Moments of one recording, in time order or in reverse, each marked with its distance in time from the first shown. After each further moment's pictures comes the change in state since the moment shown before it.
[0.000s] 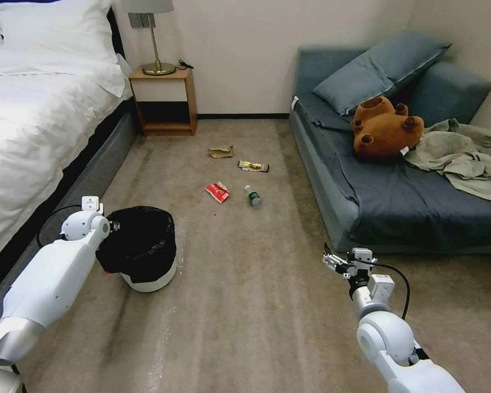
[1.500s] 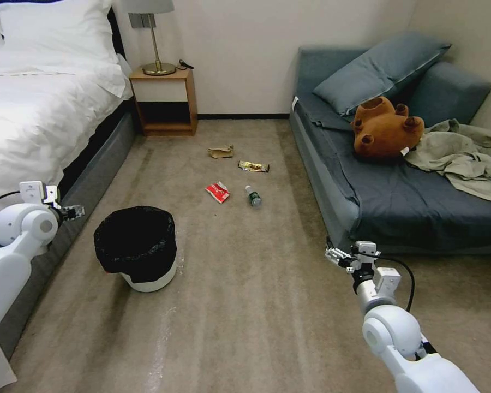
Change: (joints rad) left arm 0.183 0.272 -0.175 -0.422 -0.283 0.008 -0.086; right arm 0.029 -0.027 -0.007 0.008 0.025 -0.012 -0.002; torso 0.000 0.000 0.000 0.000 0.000
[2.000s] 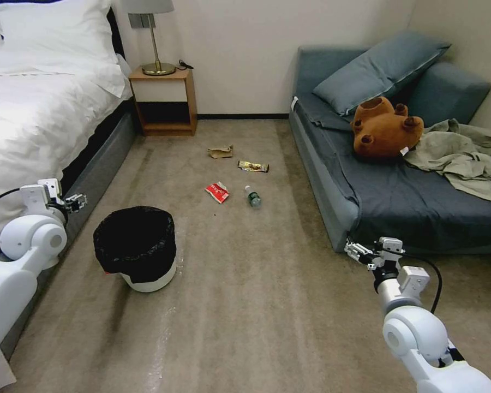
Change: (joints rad) left arm 0.163 0.049 -0.069 -0.176 -0.049 -0.113 -0.101; right arm -0.035 -0.036 0.080 0.062 0.044 -0.018 0.022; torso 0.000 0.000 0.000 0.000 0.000
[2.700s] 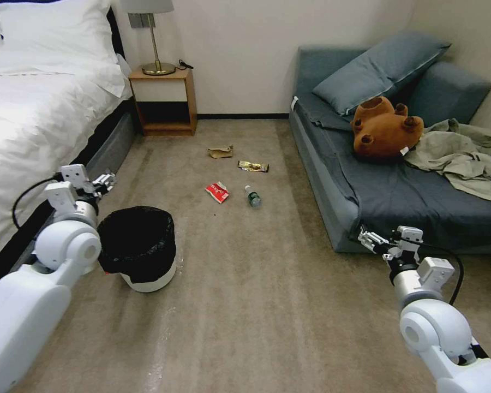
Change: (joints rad) left arm 0.096 -0.054 -0.035 -0.237 0.246 -0.322 0.038; right arm -0.057 -0.027 0.106 0.096 0.057 -0.014 0.015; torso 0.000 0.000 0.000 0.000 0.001
